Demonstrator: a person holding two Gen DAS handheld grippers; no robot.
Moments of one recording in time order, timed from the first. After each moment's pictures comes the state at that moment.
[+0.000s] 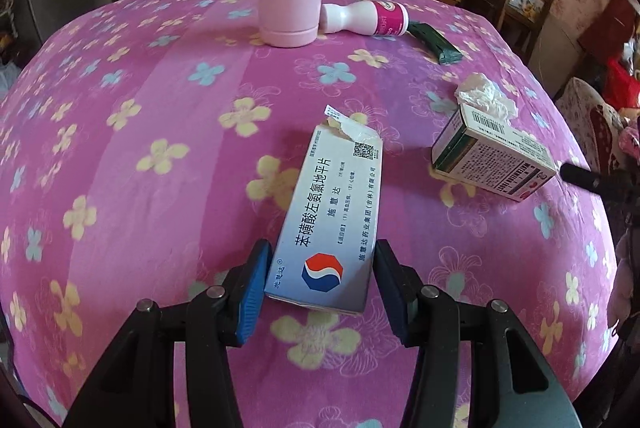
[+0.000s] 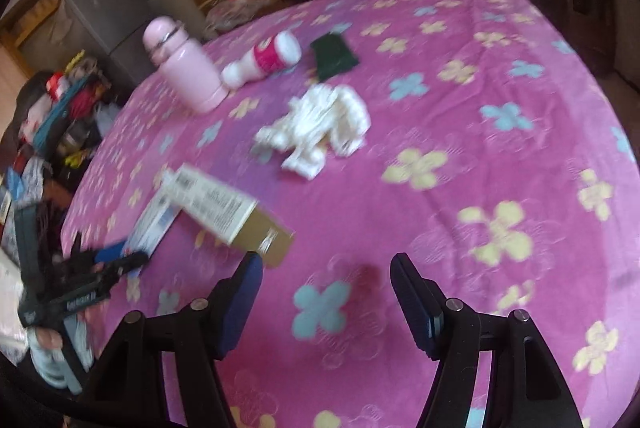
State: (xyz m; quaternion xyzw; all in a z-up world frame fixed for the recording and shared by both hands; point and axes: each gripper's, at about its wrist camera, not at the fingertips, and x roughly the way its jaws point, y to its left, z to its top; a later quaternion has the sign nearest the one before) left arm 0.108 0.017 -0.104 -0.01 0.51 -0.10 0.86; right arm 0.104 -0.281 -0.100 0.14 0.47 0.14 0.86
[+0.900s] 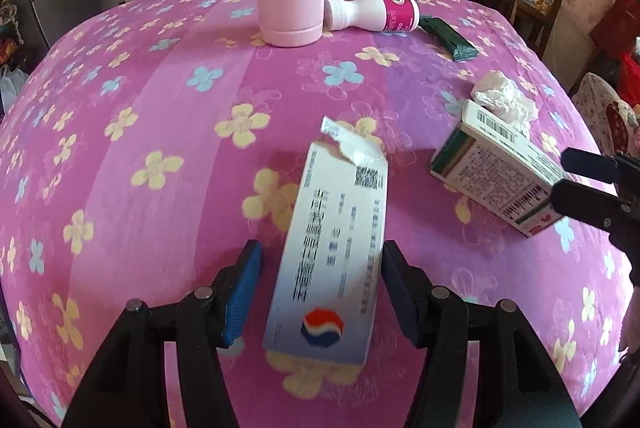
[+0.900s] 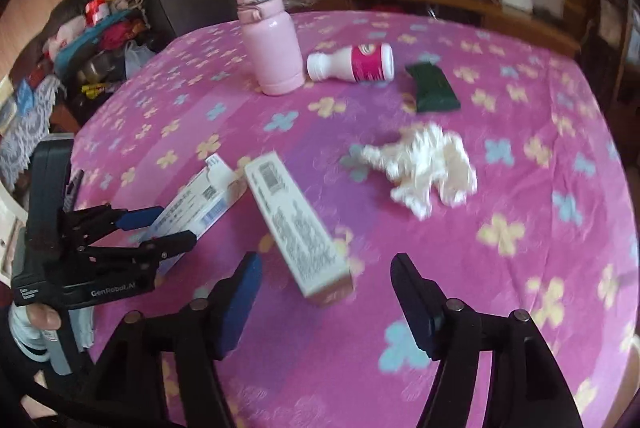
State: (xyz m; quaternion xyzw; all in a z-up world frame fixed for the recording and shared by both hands) left arm 0.130 0.004 -0.111 0.02 0.51 -0.07 0.86; right arm 0.110 -0.188 -0.076 -0.02 0.46 0.21 0.86
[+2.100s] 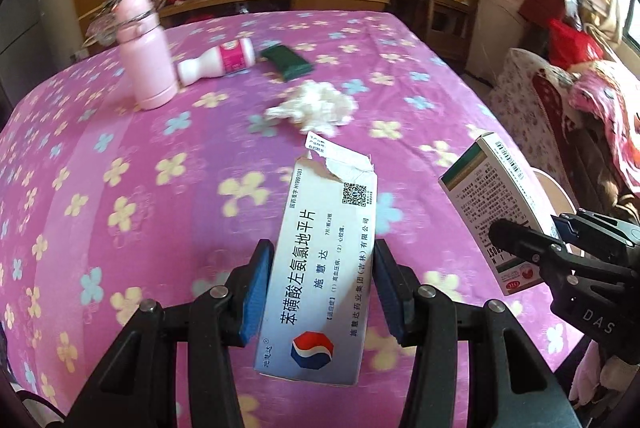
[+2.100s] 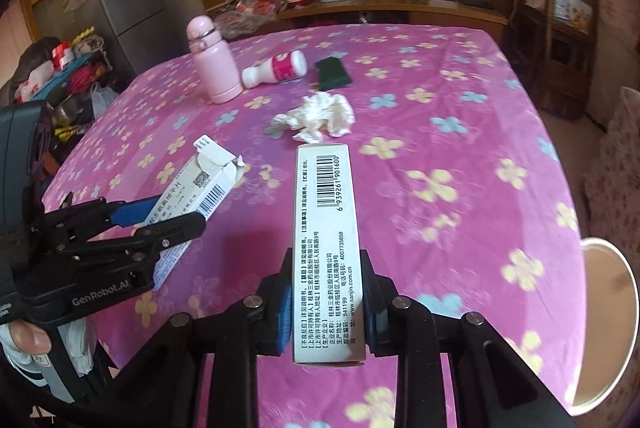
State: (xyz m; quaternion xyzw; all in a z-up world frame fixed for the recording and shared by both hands) left arm 0.044 -0.136 -0.056 0.05 0.46 -0.18 0.87; right arm -0.007 -0.292 -0.057 0.05 0.44 0.09 0.89
